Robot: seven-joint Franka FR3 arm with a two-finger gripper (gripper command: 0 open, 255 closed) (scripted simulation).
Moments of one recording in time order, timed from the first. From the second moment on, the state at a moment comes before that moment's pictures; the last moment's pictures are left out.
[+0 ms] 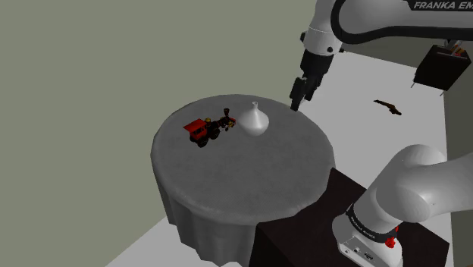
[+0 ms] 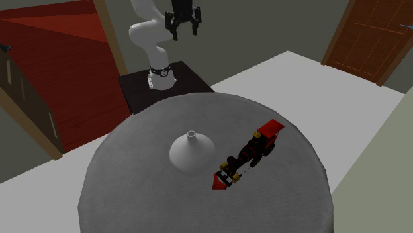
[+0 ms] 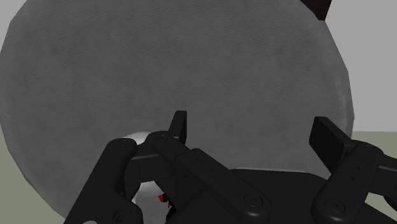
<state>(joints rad) 0.01 -0.74 0.07 -2.41 0.06 1.70 -0.07</state>
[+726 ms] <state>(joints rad) -0.03 -0.43 0.00 -2.33 0.01 1.91 -0.16</state>
